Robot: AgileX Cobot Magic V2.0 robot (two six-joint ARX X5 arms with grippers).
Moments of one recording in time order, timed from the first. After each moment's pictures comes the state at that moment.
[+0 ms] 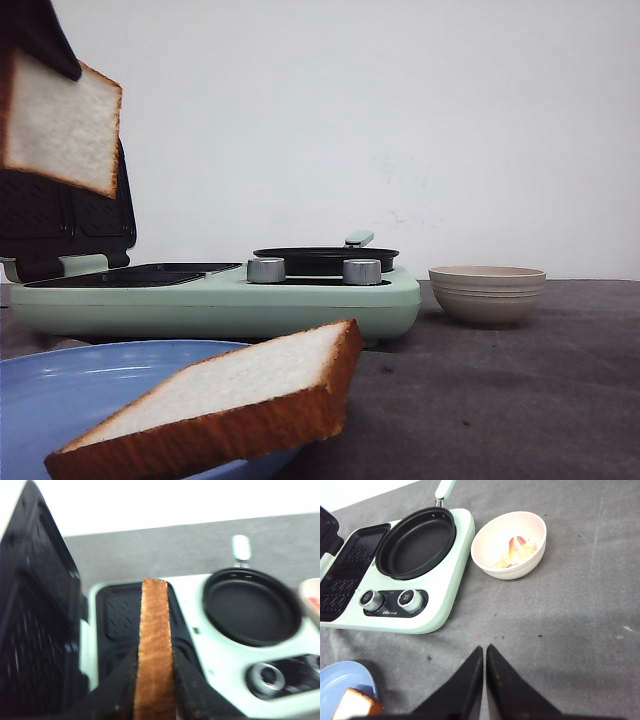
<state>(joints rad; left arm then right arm) -0.24 1.03 0.90 -0.25 0.06 0.01 0.12 0.54 0.62 -0.60 -0.27 0.36</state>
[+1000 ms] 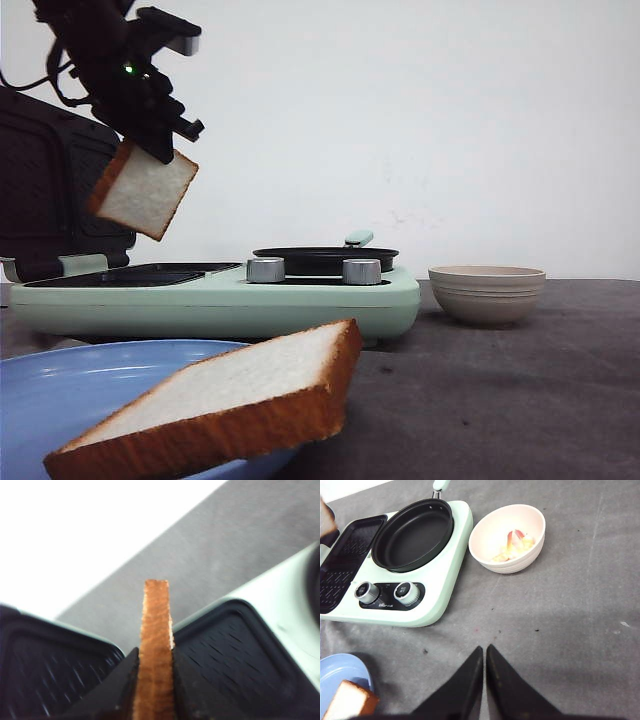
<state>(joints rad) -0.33 1.66 1.29 -0.07 -0.24 0.51 0.13 0.54 0.62 -0.62 -0.27 0.34</state>
